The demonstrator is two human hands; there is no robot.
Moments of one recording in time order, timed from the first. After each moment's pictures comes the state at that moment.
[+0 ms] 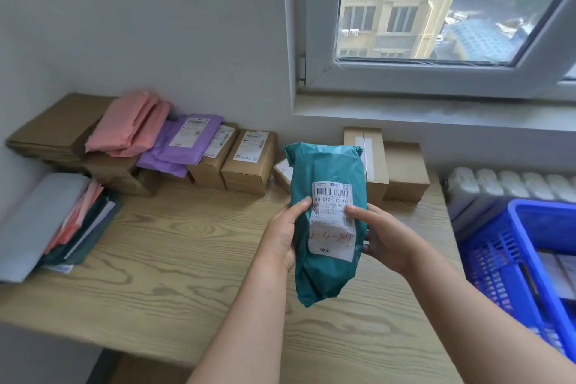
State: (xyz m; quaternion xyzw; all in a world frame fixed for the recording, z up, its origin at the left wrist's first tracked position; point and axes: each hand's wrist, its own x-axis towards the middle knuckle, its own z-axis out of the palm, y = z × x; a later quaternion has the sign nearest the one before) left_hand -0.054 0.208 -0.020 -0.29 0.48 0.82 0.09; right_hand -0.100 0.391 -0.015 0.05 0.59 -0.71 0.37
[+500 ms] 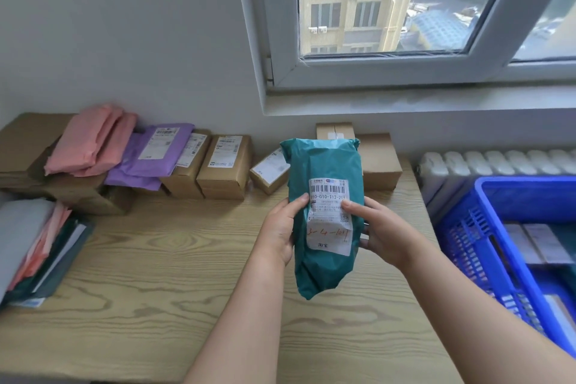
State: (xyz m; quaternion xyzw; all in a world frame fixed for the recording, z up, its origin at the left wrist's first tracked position) left_hand -0.070 0.232 -0.017 -0.24 0.53 0.81 0.11; right_hand -0.090 0.420 -0.009 0.07 0.60 -0.74 0.30
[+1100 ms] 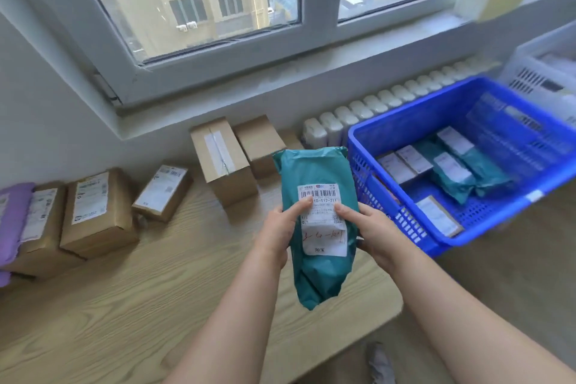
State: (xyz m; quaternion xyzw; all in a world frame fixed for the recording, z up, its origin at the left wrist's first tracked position) left_hand -0.074 0.381 -0.041 -0.12 0.61 0.71 0.33; right_hand -0.007 0.544 -0.036 0.26 0.60 -0.75 0.09
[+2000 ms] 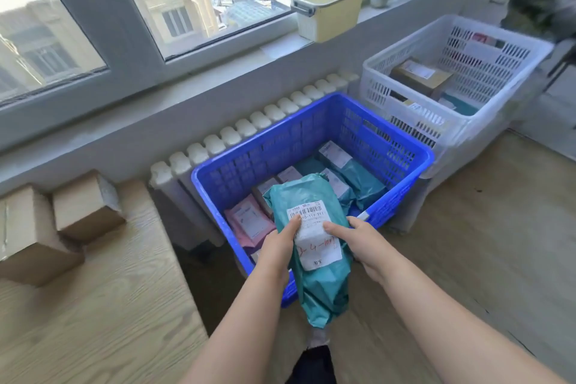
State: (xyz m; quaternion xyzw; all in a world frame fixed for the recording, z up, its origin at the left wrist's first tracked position) left_hand 0.014 0.795 -0.058 -0.17 0.64 0.65 0.37; right_hand 0.086 0.939 -0.072 0.34 0.58 -0.74 0.05
